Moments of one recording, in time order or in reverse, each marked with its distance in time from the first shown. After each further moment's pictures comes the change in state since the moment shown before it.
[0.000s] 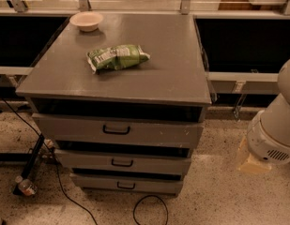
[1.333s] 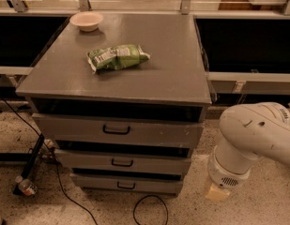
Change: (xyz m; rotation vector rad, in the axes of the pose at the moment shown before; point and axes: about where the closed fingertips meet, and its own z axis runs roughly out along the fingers) arm -0.032 0.036 0.128 -0.178 0.016 -0.040
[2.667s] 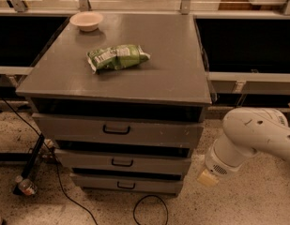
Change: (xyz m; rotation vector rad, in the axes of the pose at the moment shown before) arm -0.010 -0.060 0.031 0.074 -0.138 0.255
